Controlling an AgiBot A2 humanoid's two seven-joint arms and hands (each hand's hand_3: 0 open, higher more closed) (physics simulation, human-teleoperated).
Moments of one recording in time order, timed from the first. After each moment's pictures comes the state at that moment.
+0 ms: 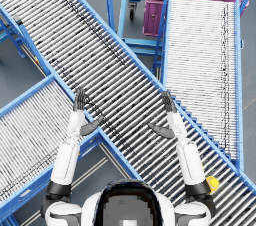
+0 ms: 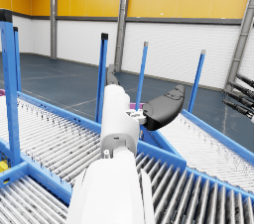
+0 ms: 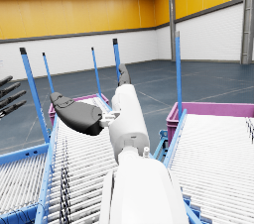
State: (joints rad) left arm 0.29 1.21 0.20 -1.80 1.00 0.10 0.10; right arm 0.29 -1.21 0.20 1.80 1.00 0.10 -0.10
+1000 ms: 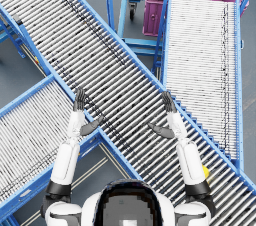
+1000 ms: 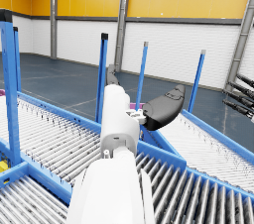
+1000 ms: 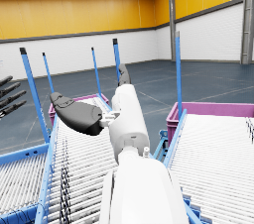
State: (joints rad) left arm 0.29 1.21 0.20 -1.80 1.00 0.10 0.10; right arm 0.29 -1.21 0.20 1.80 1.00 0.10 -0.10
